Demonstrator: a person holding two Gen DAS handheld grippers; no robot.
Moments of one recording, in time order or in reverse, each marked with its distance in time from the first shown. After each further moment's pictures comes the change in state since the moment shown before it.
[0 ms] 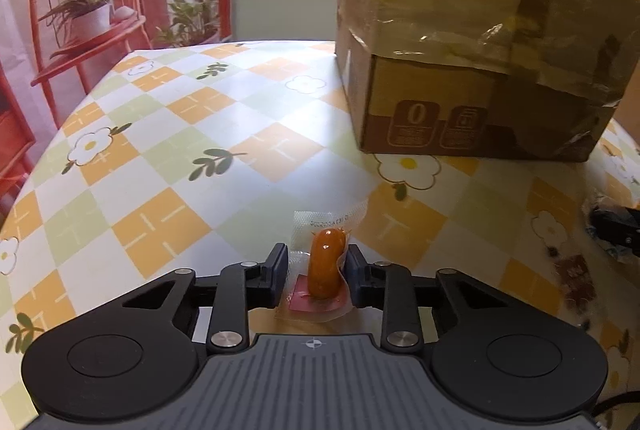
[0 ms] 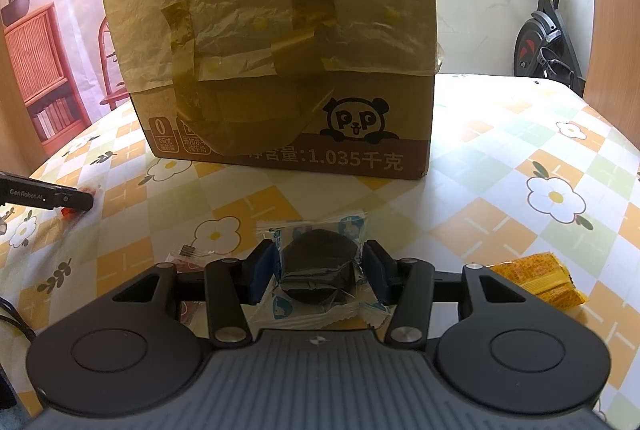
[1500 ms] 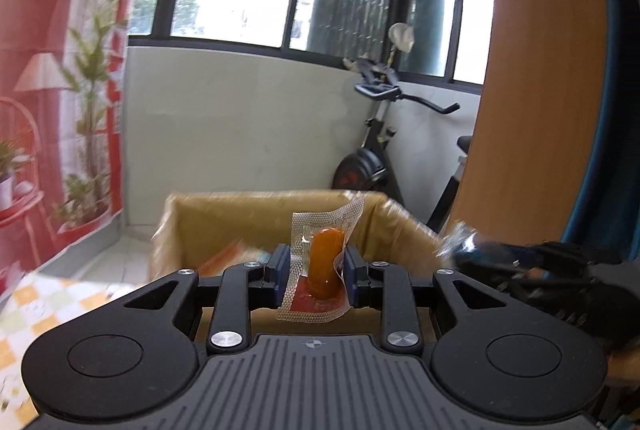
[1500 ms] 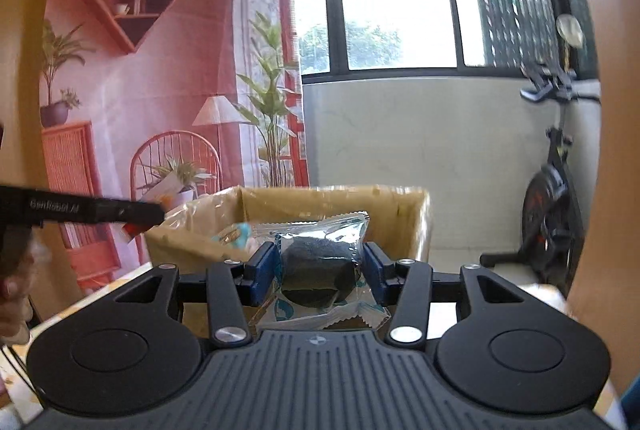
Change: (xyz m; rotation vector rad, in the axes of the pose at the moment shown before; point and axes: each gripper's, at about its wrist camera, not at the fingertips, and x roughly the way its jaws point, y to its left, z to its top) left arm -0.094 -0.107 0.159 0.098 -0.470 -0.315; right arm -0.106 0.010 0.163 -0.112 -0.396 0.044
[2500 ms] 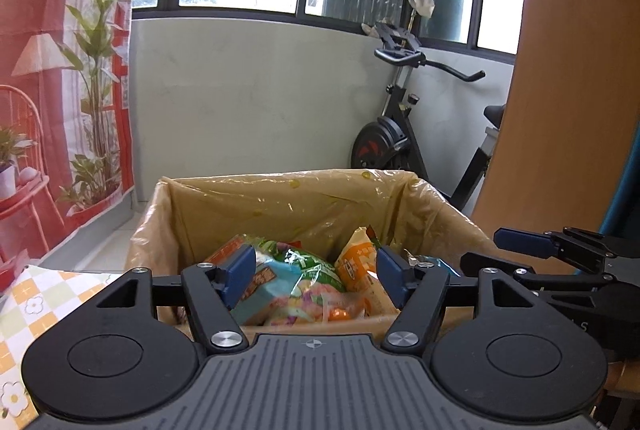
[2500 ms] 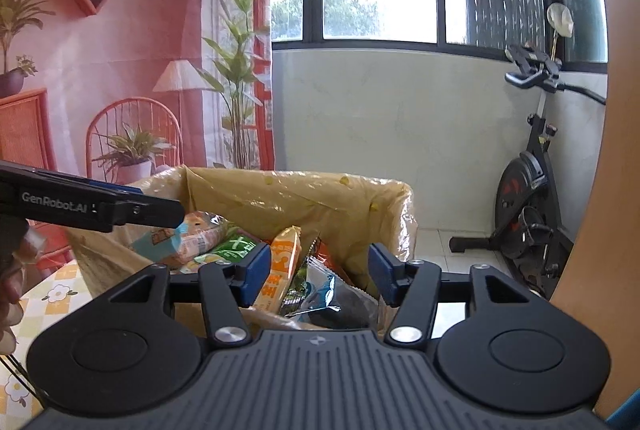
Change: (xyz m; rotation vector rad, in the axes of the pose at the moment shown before) left arm 0.041 0.017 0.002 -0.003 0.096 0.060; right arm 0.067 -0.019 0.005 -0.015 0.089 -0.099
